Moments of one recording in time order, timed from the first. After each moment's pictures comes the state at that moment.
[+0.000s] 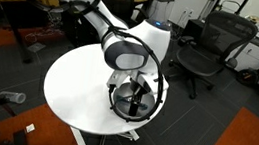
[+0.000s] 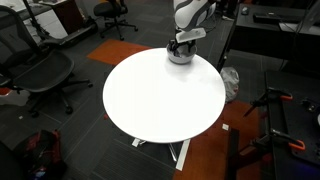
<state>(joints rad) -0.19 0.85 -0.20 -1.59 0.10 2.43 0.50</state>
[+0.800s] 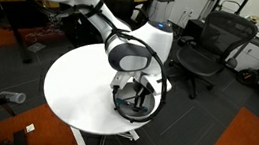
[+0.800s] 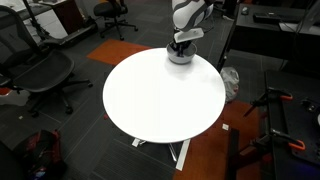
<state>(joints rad) -0.20 0.88 -0.20 -1.54 0.10 2.43 0.50</state>
